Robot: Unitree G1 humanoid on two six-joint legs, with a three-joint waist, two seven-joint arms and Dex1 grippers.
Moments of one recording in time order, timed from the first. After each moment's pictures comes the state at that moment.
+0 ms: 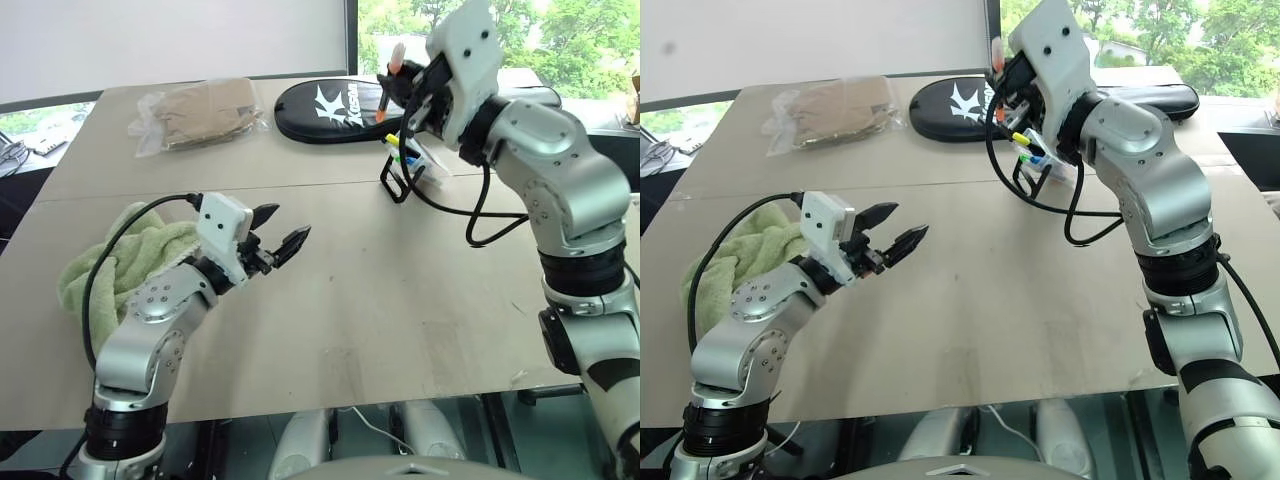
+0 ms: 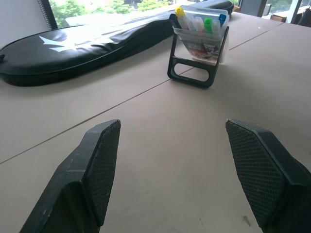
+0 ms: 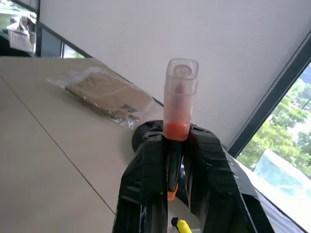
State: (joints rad) left arm -0.13 0.54 0.14 -0.50 -0.45 0.53 -0.52; right arm -0.96 -0.46 0.19 -0.17 0.23 0.67 0.46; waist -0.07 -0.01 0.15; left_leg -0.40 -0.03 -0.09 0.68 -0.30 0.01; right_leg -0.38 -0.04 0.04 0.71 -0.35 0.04
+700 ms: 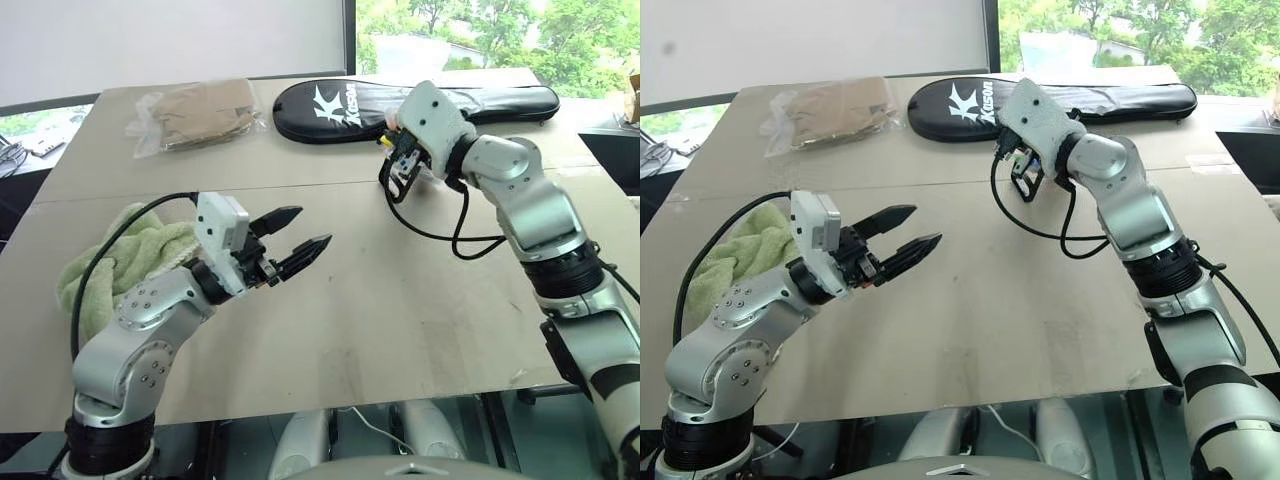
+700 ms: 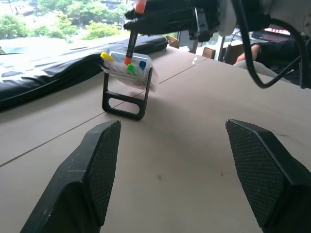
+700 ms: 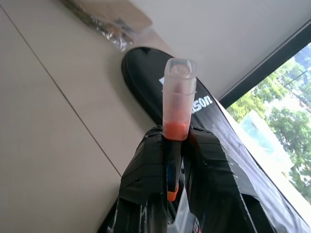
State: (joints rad) left arm -0.12 0.59 0.20 -0.62 -0.72 0.61 -0.60; right arm -0.96 -0.47 0.34 0.03 -0.05 0.57 0.55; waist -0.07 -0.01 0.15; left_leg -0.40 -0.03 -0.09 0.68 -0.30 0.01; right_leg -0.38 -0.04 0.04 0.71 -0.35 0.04
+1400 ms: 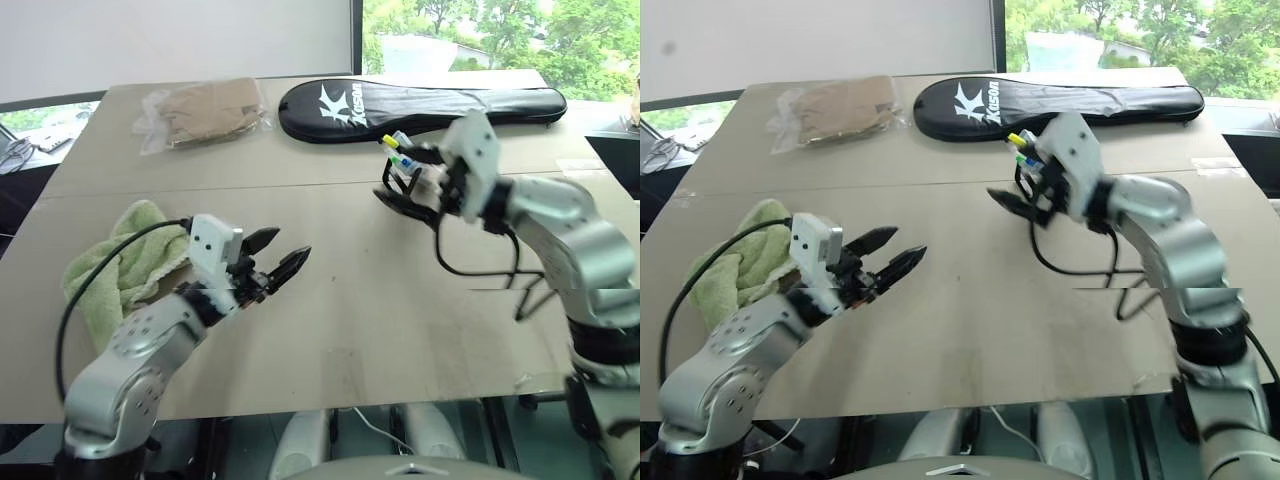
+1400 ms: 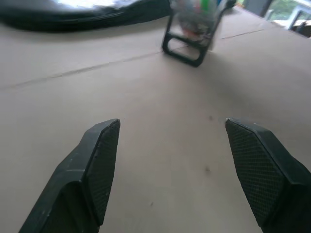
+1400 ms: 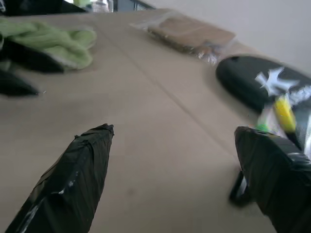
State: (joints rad) left arm 0.16 0.56 0.29 -0.65 -0.68 0.65 -0.43; right arm -0.32 -0.62 -0.07 -0.52 0.37 0.77 0.81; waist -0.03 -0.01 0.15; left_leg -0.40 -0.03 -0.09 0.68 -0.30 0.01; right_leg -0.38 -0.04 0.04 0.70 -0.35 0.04
